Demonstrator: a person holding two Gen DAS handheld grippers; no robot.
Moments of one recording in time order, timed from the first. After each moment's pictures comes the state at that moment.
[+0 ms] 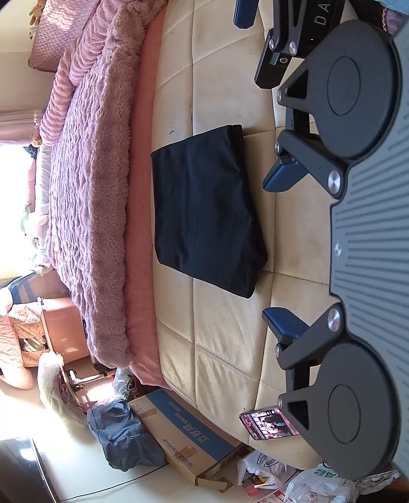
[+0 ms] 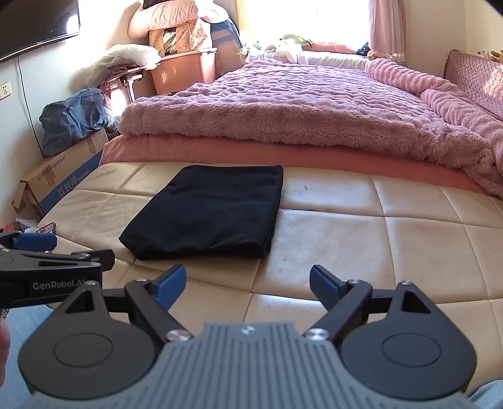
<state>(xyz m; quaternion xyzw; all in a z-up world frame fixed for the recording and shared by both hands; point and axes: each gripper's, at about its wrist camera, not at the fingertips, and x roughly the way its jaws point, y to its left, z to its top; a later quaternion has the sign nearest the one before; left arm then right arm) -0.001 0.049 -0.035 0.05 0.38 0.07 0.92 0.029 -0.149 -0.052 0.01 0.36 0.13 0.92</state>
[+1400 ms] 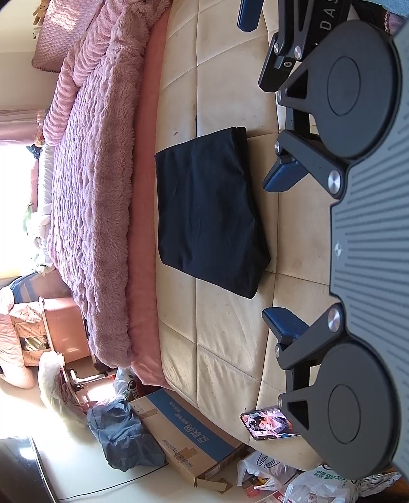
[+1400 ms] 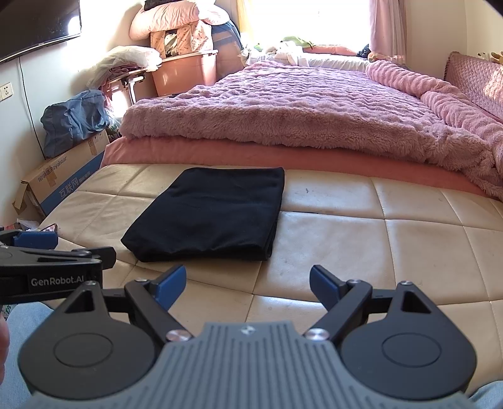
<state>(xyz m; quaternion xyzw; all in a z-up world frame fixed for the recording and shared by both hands) -0.001 0.049 -0.030 0.04 0.38 0.07 0.92 0.027 -0.148 -0.047 0.01 0.36 0.13 0.92</state>
